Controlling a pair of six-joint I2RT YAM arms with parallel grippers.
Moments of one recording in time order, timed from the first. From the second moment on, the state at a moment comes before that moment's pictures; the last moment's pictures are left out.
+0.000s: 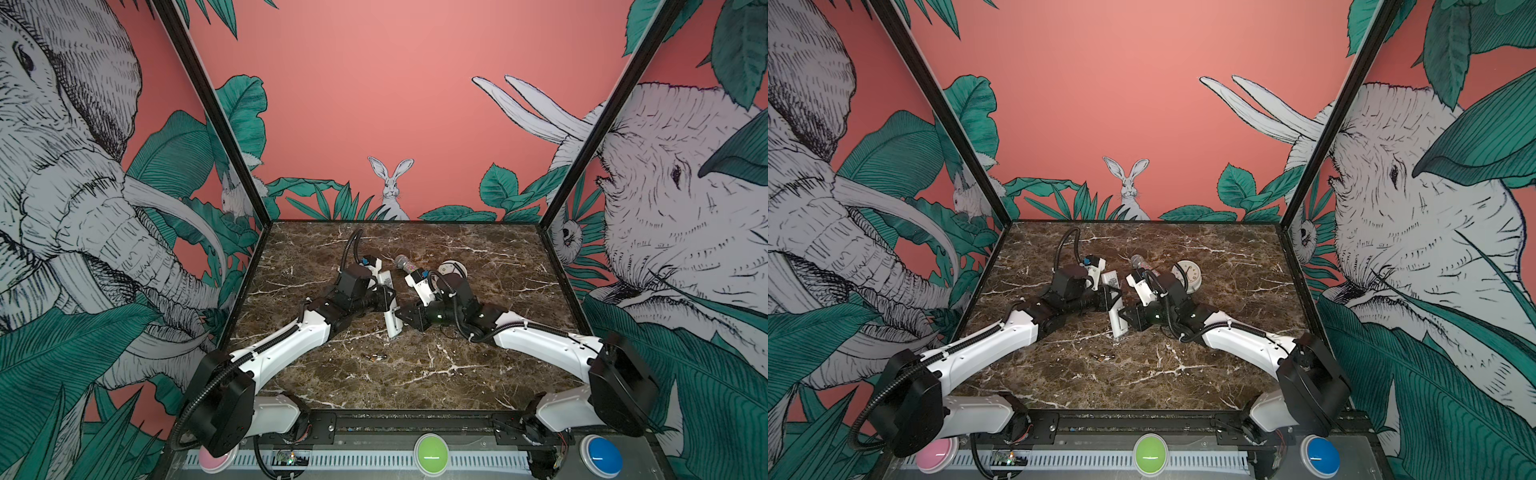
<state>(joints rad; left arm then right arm) -0.64 1.29 0.82 -0.12 0.19 -0.58 0.80 1.41 0.87 0.00 -0.40 0.38</state>
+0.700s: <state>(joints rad) -0.53 1.27 0.70 -0.04 0.28 -0.57 0.77 1.34 0.72 -0.20 -0.22 0.33</state>
